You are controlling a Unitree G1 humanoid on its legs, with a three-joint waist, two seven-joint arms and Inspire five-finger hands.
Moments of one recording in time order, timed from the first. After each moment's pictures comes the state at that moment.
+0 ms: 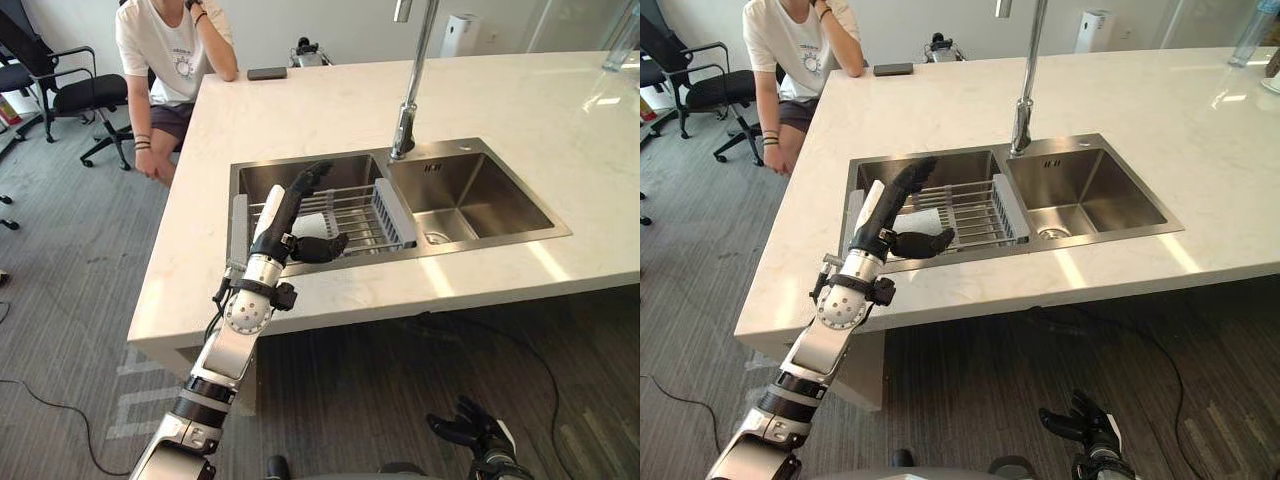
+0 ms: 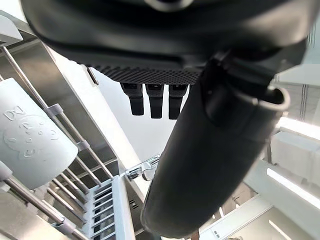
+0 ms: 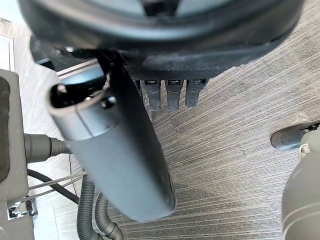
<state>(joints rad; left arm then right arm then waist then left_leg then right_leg) -0.34 0.22 -0.22 0.11 0.22 -0.10 0.09 0.21 -0.19 -0.24 0.81 0.17 -0.11 0.07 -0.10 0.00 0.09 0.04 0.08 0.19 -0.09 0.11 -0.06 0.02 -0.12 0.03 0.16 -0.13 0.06</state>
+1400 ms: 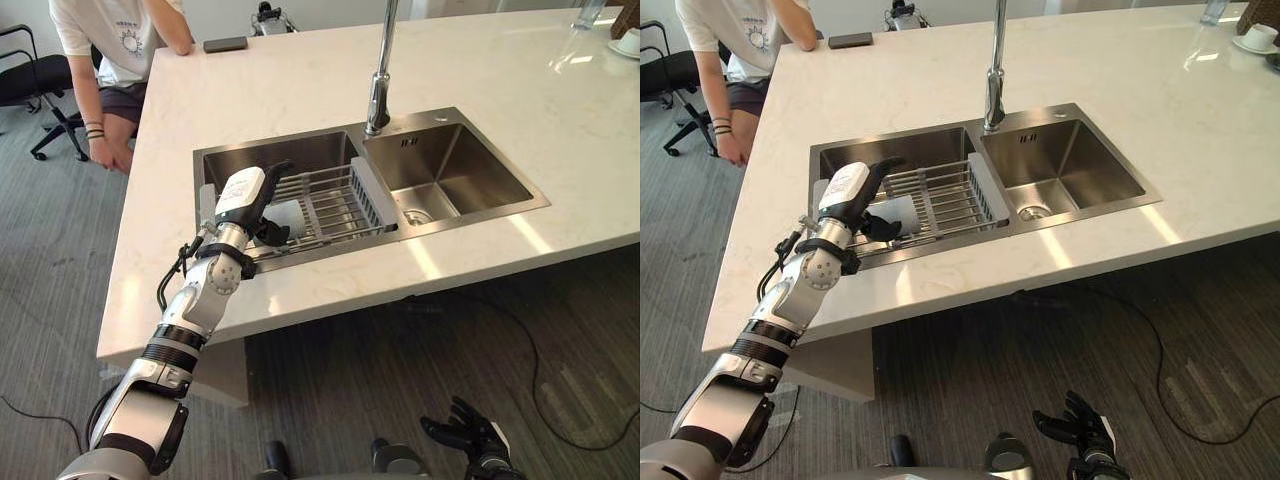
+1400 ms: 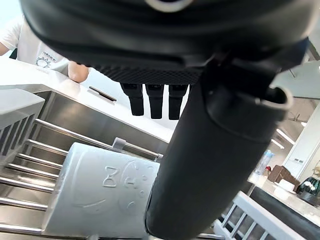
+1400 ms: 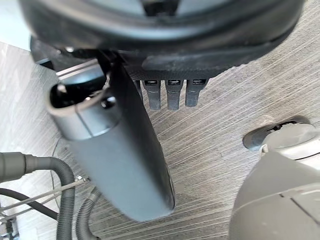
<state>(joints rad) -0.56 0.44 -0.22 0.40 0.59 -0.07 0.09 0.24 -0.17 -0.20 0.79 0.17 -0.13 0.08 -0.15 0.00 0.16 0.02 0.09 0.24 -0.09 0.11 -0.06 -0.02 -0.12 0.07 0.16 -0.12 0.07</state>
